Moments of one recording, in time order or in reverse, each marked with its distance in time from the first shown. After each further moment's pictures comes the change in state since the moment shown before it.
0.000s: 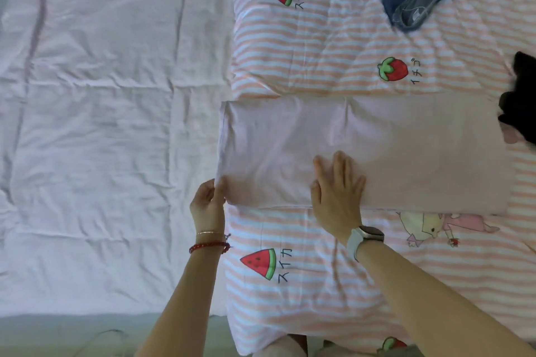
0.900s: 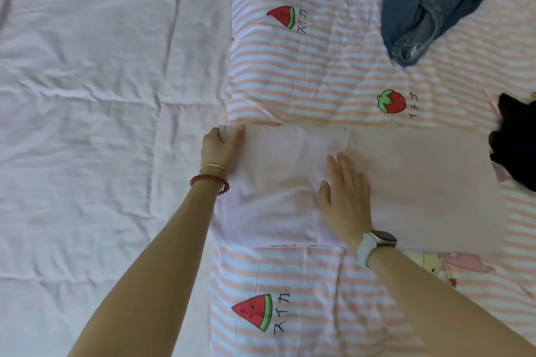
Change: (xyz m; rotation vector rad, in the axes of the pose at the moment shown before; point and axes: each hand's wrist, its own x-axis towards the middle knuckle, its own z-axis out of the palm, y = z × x) left_hand 0.111 0.076 0.078 0.254 -0.256 0.117; right_hand 0.055 -0.007 -0.030 -0.032 0.151 -0.035
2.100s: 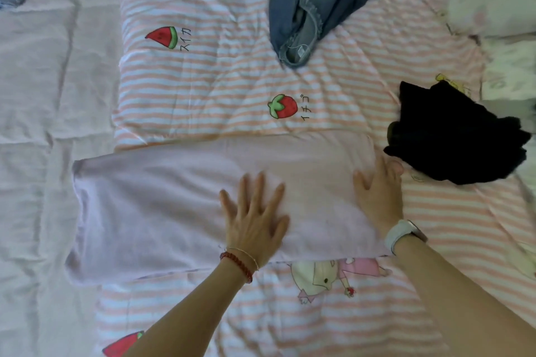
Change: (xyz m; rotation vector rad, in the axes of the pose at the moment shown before) left_hand -0.151 -0.013 0.227 1.179 -0.189 0.729; right_hand 0.025 0.267 -0.055 0.354 0.077 0.431
